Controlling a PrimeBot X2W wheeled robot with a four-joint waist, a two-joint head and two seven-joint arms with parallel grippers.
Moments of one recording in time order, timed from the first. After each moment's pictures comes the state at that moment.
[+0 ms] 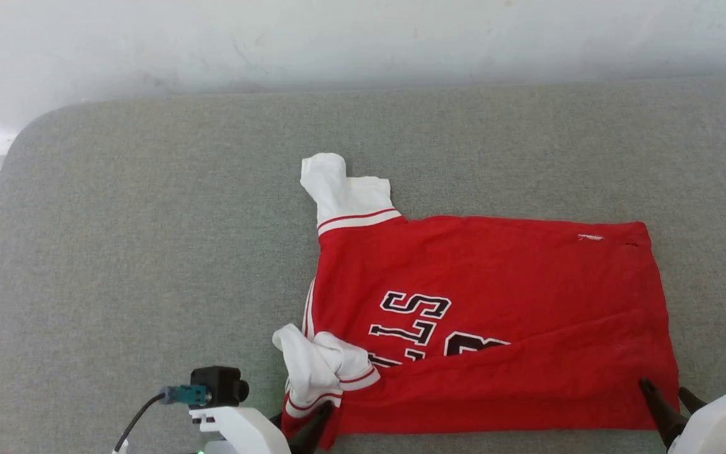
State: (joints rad) left arm 0.06 0.20 -0.31 0.06 -0.73 0.06 0.42; right arm 0.15 -0.05 -0.30 -0.05 0.39 0.13 0.57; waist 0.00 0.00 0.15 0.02
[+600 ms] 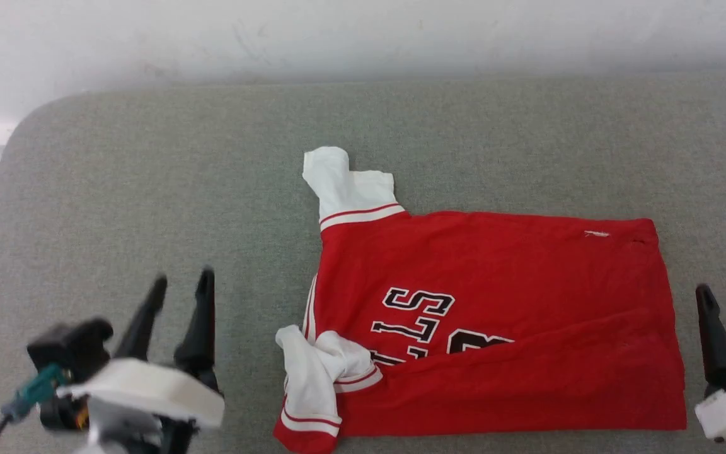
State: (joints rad) left arm 0.09 0.24 -0.12 -0.25 -0.60 0.16 0.07; right arm 0.14 -0.05 -0.31 -0.26 0.34 0.13 0.28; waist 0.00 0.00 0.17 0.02
